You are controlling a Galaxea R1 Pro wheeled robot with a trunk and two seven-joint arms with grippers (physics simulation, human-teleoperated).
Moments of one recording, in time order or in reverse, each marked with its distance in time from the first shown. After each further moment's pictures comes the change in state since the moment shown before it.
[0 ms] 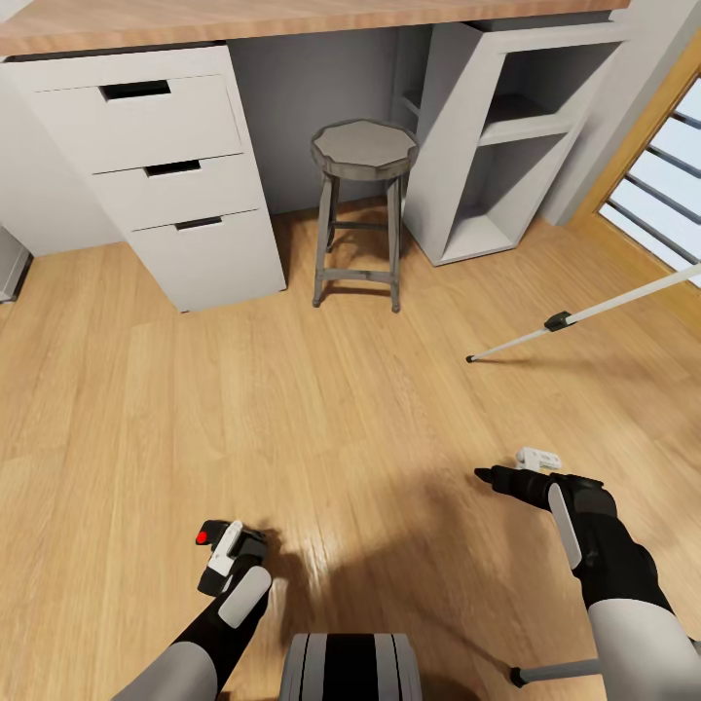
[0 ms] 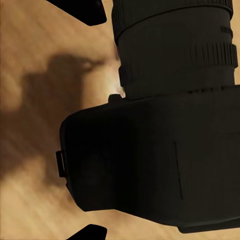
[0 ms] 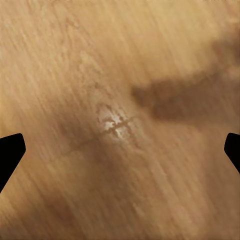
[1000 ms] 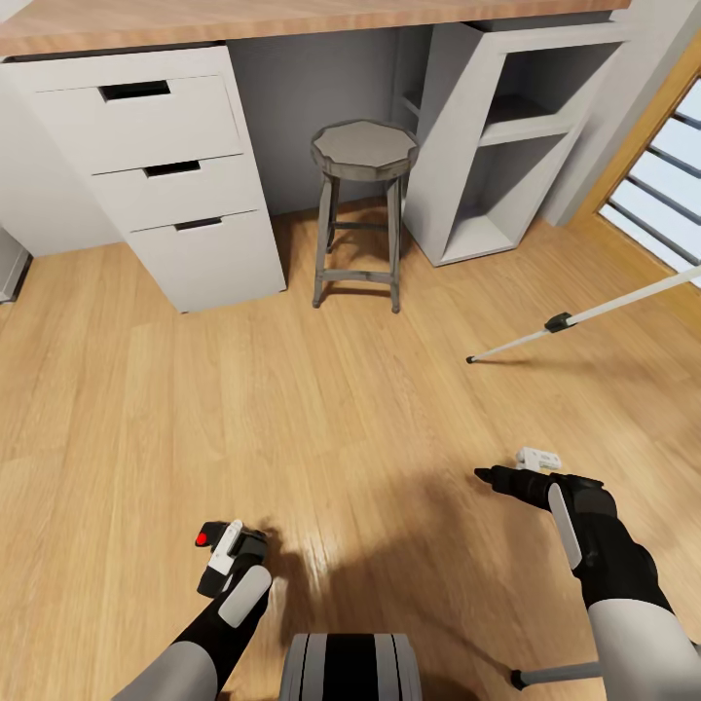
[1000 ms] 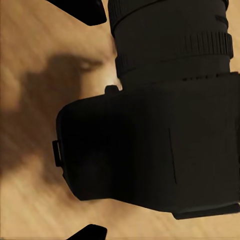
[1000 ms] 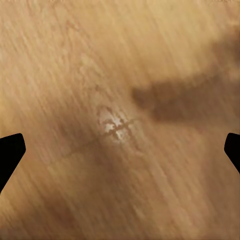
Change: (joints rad) left arm 0.000 0.000 0.000 -0.005 -0.002 0.000 0.000; right arm 0.000 0.000 0.000 0.000 0.000 0.000 0.000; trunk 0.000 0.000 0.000
